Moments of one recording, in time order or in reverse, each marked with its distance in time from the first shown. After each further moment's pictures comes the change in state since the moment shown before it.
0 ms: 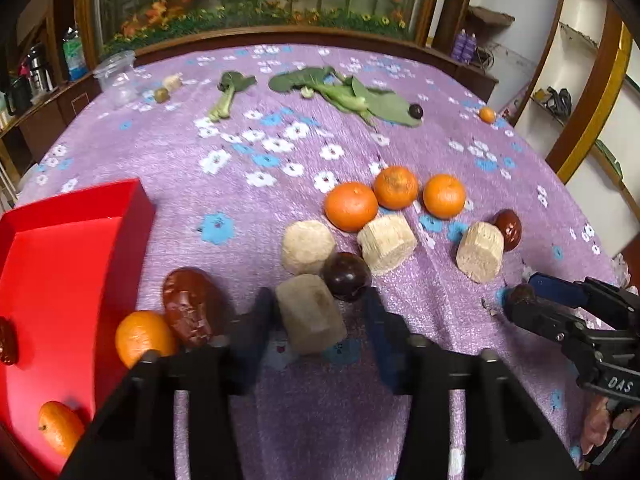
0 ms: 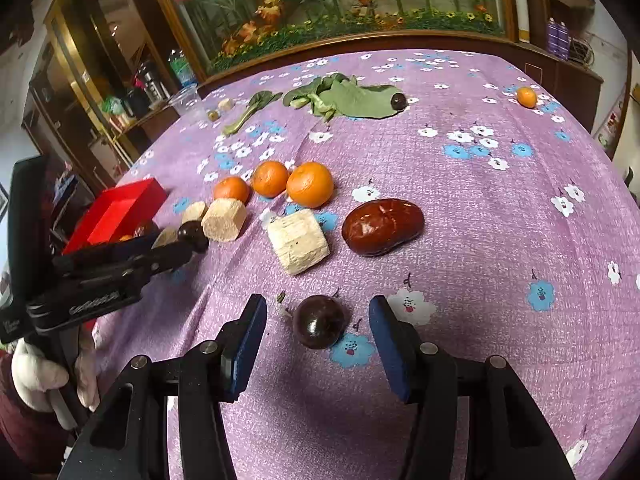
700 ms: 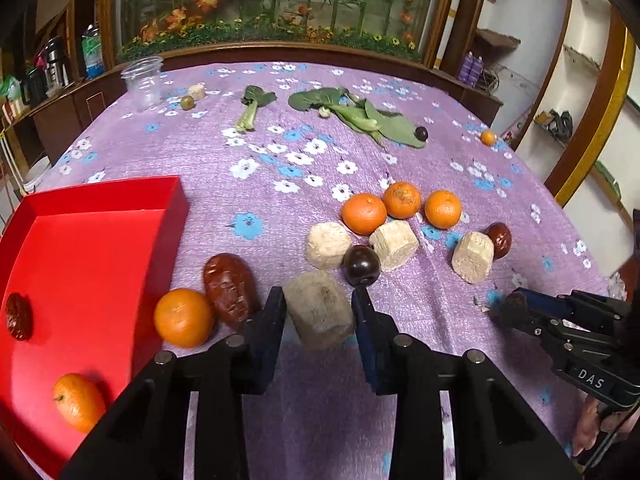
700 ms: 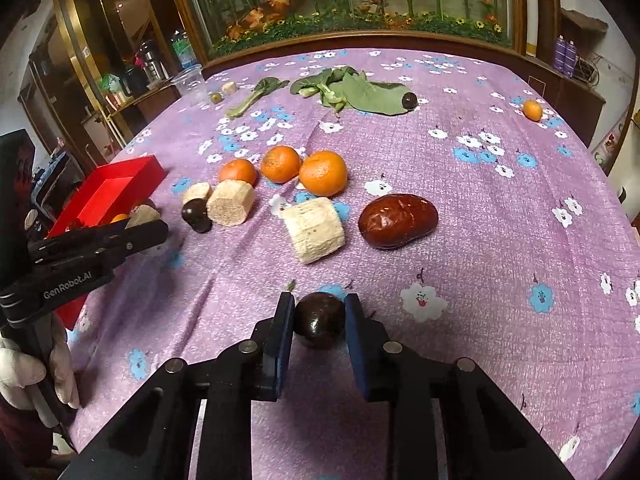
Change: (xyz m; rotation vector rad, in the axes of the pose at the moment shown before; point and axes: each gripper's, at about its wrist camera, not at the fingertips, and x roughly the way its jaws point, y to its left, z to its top) left arm -0.037 0.017 -0.012 -0.062 -0.078 -0.002; right arm -0.004 0.021 -0.003 -0.058 0.012 -0.055
